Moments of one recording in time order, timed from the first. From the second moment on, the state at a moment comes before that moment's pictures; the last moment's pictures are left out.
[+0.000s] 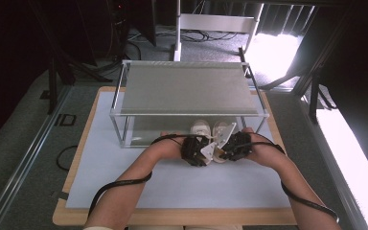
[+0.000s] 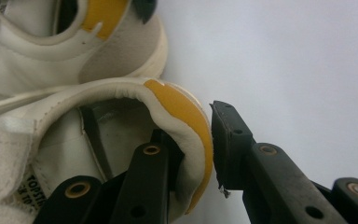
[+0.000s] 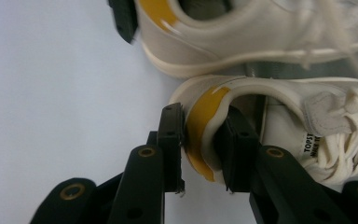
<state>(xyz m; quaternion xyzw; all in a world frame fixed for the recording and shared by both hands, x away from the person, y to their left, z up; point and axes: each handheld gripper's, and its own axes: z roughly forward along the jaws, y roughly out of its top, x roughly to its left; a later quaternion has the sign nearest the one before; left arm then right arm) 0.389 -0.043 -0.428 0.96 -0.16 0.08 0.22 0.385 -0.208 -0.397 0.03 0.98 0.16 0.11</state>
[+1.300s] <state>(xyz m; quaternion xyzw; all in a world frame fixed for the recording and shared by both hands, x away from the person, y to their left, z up) 0.322 -0.028 -0.408 0.91 0.17 0.17 0.34 0.329 -0.262 -0.410 0.31 0.85 0.39 0.20</state>
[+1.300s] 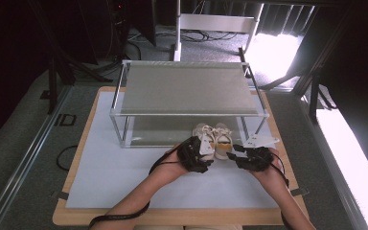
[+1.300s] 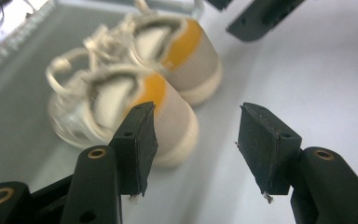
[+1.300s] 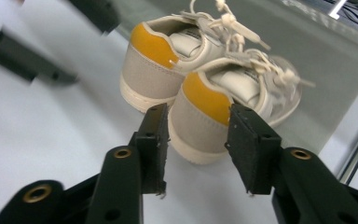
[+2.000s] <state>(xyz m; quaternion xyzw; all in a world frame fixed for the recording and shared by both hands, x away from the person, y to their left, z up) 0.326 -0.032 -0.442 0.87 0.28 0.17 0.36 0.328 -0.251 -0.435 0.40 0.81 0.38 0.20</state>
